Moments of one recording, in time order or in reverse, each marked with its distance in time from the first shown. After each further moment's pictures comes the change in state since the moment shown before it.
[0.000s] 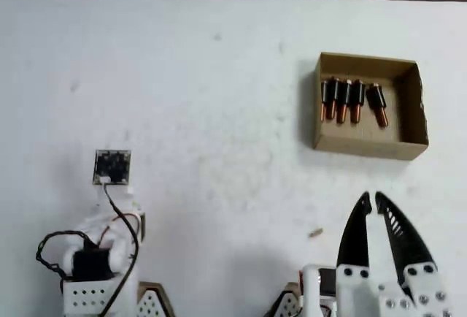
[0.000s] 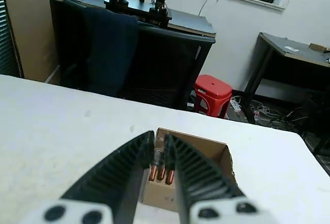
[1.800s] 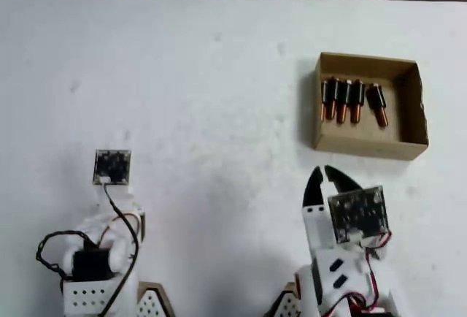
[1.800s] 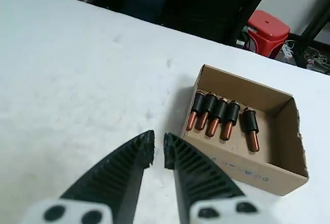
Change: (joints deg) left arm 0.0 0.0 0.0 0.0 0.0; right arm -7.0 -12.9 46.1 -15.6 1.4
